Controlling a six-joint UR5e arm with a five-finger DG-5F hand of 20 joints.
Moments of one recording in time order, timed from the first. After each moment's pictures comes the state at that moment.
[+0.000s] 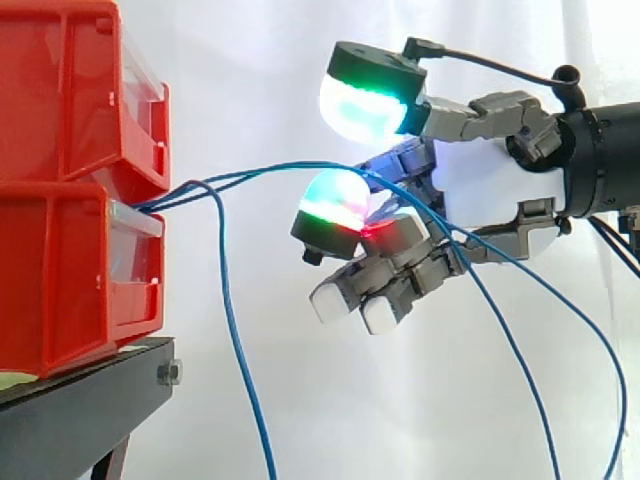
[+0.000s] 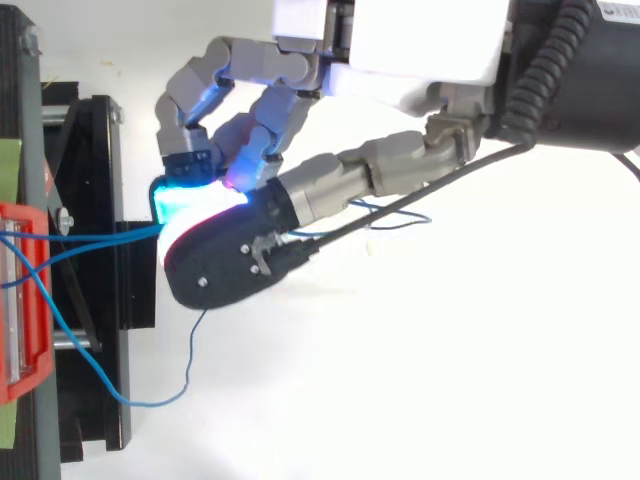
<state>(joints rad) 0.04 -2.28 -0.98 -3.12 -1.43 -0.25</state>
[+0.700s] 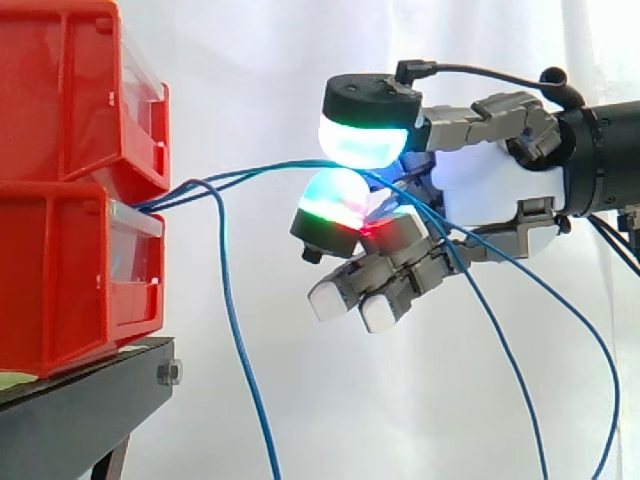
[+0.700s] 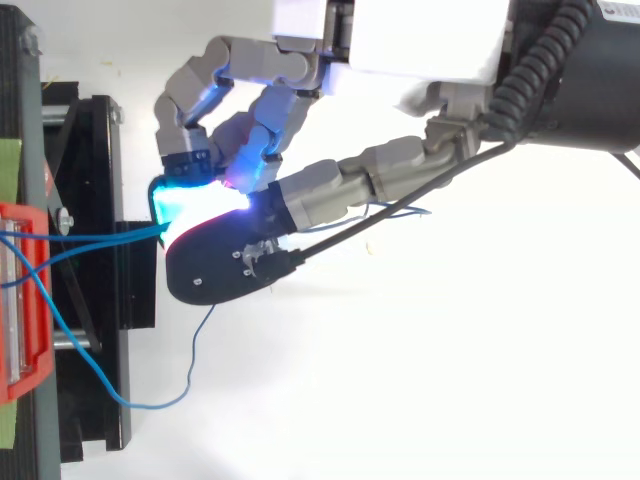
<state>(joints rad) 0.04 -2.28 -0.98 -3.12 -1.43 -0.25</state>
